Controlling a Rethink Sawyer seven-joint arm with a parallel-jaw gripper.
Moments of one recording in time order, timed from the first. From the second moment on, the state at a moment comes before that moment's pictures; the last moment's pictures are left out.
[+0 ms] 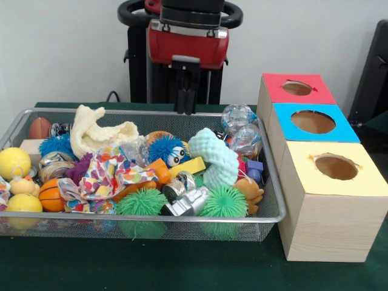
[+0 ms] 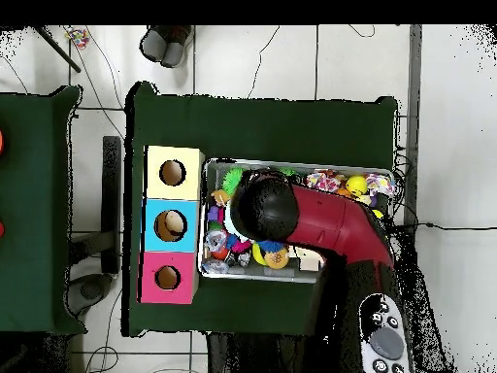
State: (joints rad) arm -0.25 -0.78 -0.04 1.61 -0.02 0.52 1.57
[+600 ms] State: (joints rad) arm -0.25 -0.70 -0.04 1.65 -0.02 0.46 1.57
